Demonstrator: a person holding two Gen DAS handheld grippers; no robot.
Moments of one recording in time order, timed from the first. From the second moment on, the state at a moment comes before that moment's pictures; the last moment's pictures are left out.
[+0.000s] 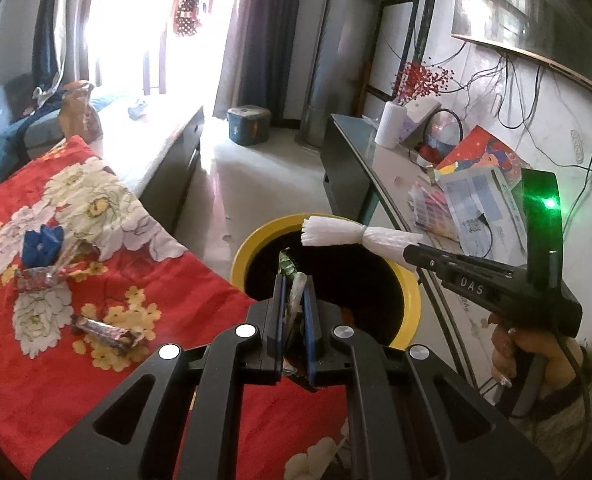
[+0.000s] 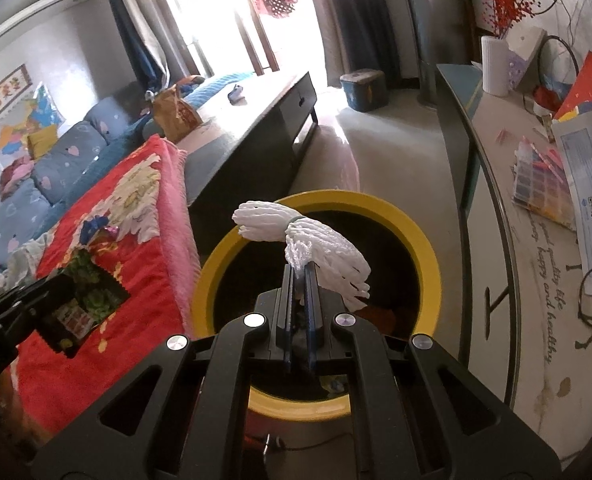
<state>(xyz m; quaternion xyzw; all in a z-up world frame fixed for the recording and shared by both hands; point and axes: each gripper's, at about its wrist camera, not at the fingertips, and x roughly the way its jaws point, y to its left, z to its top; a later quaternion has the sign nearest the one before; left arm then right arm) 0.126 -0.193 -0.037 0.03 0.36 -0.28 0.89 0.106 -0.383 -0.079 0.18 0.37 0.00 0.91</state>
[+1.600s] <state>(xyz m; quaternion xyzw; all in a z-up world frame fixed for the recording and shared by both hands) 0.153 -0.147 -0.031 -0.02 0.33 -0.21 0.92 0.098 -0.357 -0.055 0.18 0.32 0.04 0.93</state>
